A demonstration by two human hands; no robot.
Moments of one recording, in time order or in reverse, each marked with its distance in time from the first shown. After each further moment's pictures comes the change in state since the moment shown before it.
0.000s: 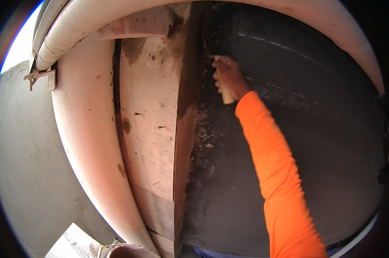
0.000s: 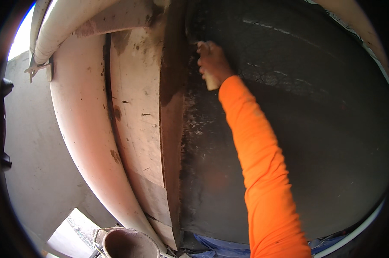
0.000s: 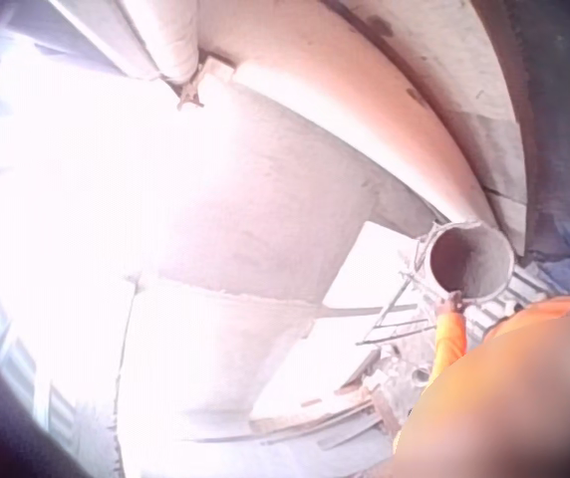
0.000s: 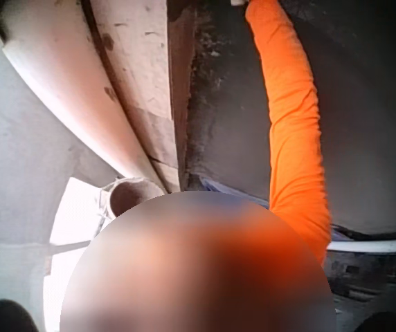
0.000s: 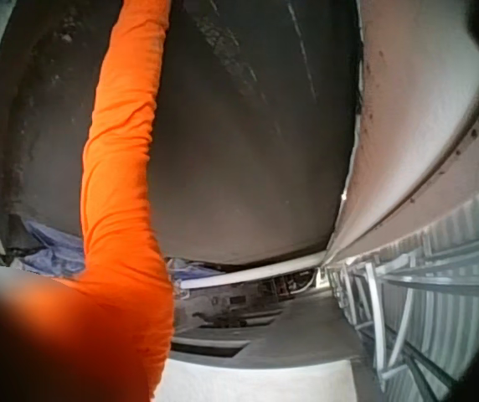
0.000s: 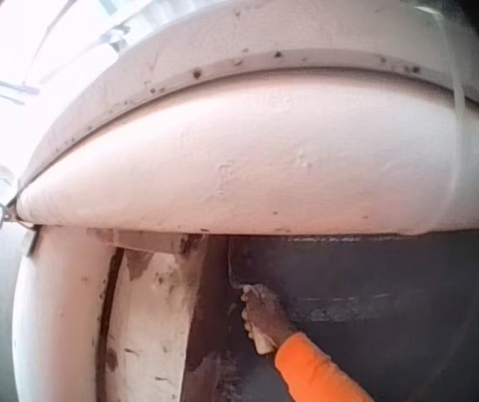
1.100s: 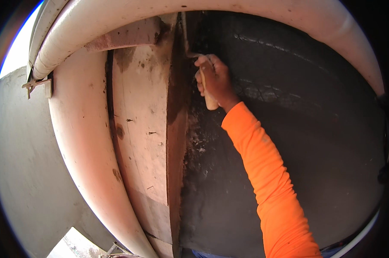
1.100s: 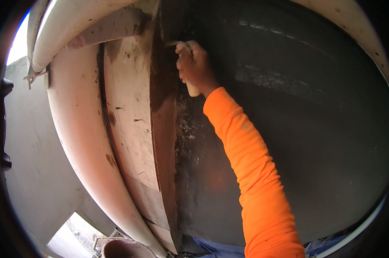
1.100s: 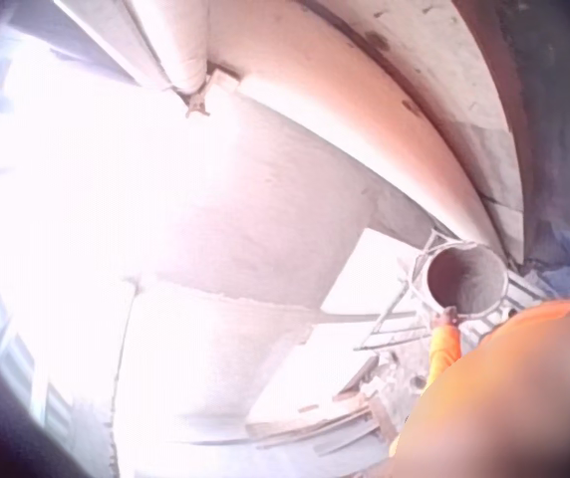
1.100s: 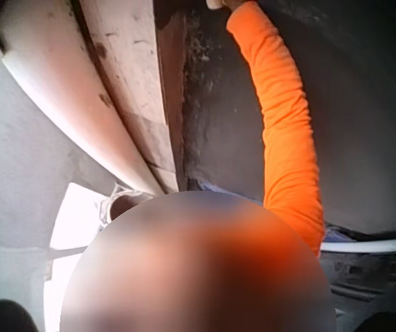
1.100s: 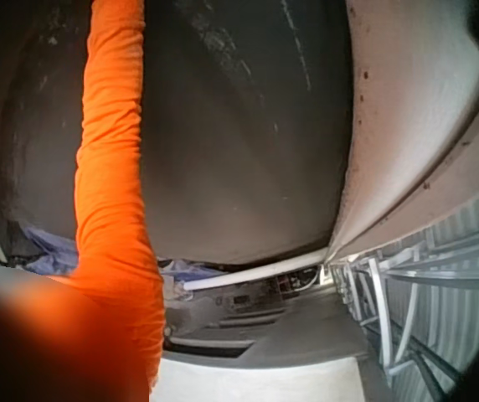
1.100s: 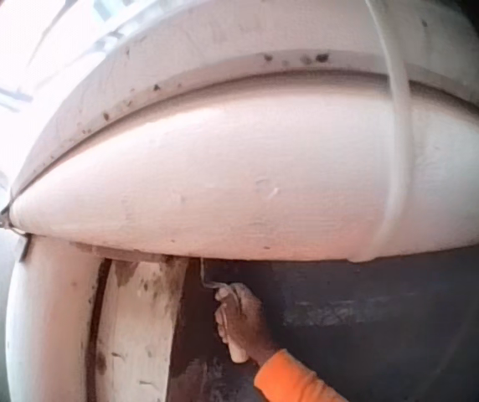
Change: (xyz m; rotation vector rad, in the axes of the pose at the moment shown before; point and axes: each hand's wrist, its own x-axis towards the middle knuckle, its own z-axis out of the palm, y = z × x) left_hand 0.026 -0.024 -0.036 0.135 0.036 -0.075; right_hand -0.015 -0.010 0.012 0.171 -0.121 -0.362
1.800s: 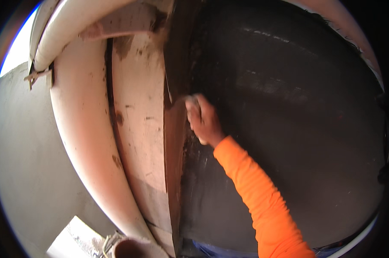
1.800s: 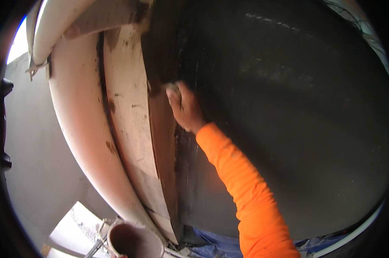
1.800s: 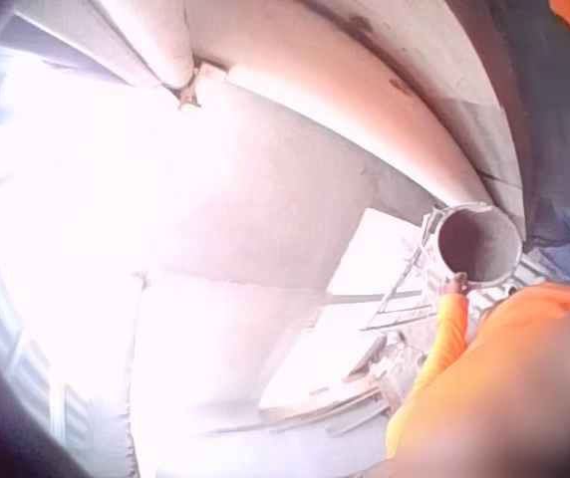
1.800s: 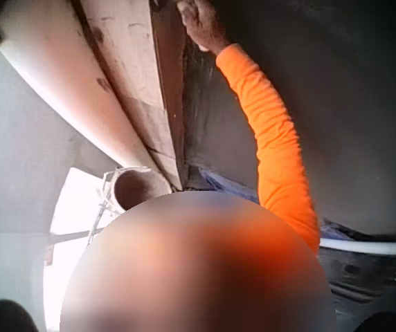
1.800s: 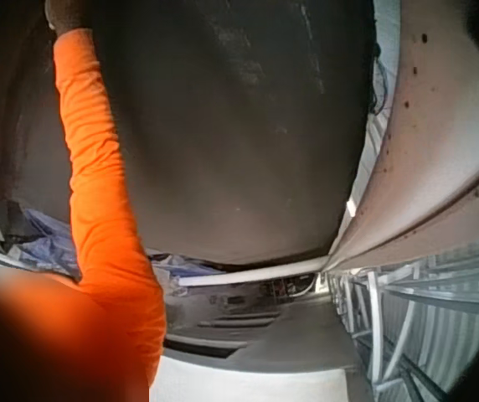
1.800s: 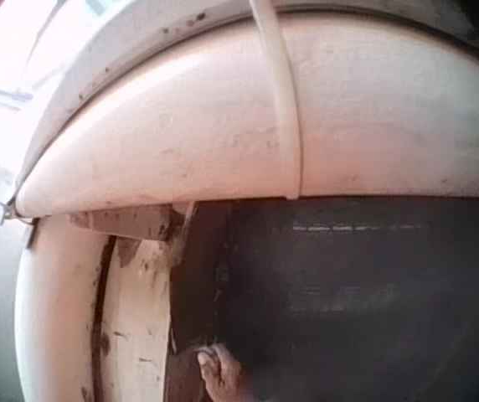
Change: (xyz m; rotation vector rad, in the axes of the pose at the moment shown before) left_hand -0.076 0.043 0.068 -0.091 -0.109 0.001; right_hand -0.122 0.055 0.034 -0.215 0.029 -0.061
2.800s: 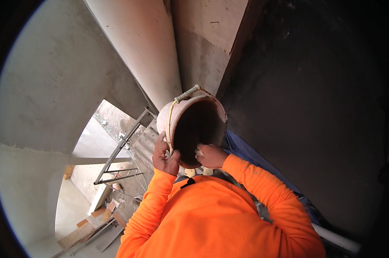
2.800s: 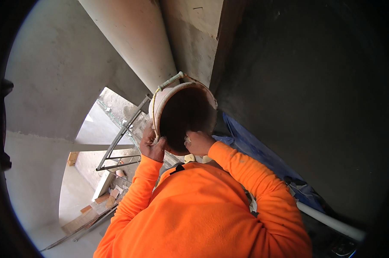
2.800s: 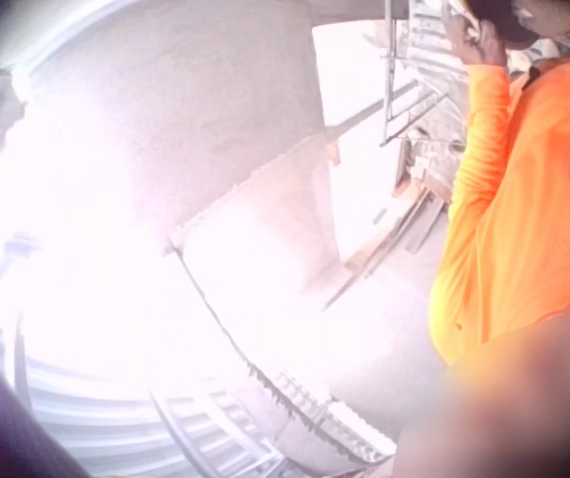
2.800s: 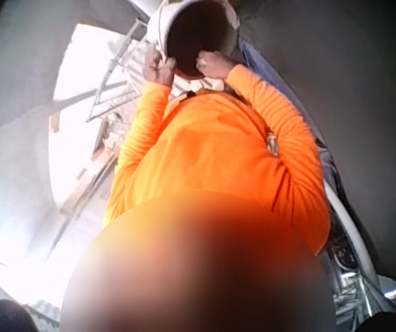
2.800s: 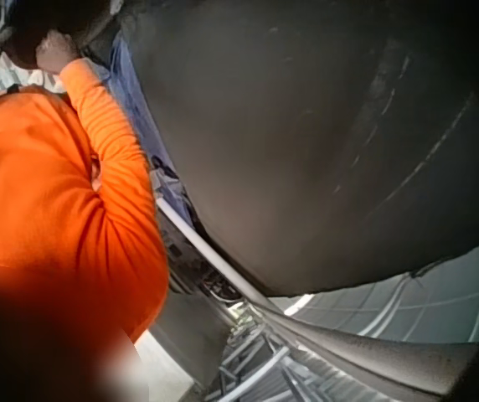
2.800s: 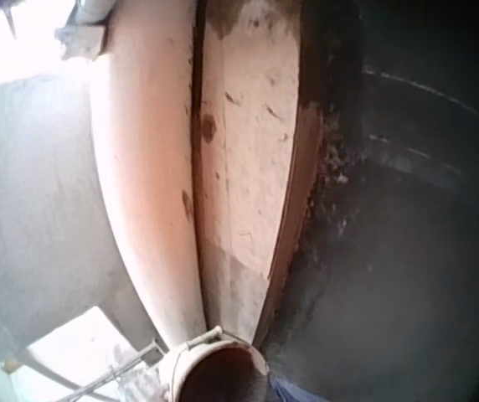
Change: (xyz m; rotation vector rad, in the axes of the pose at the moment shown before) left_hand -0.091 -0.010 0.043 0.508 -0.393 1.069; right_hand -0.506 -0.151 0.136 0.084 -1.211 0.759
